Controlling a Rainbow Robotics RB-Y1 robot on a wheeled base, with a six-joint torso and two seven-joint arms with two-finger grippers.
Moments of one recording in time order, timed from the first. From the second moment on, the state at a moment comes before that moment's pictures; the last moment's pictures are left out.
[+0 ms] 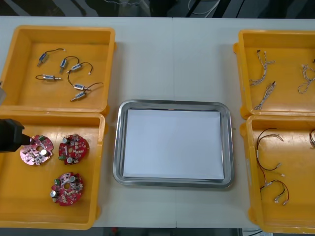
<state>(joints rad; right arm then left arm) 0.04 -0.66 -0.50 -2.21 -0.80 1.85 1.39 -0.01 0.93 0.25 -2.34 0.97 1.76 -0.99</state>
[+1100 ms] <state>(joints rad) 0.24 -0.53 -0.31 -2.21 -0.67 1.60 1.36 0.18 0.84 -0.07 -2.37 0.62 1.52 -0.63</state>
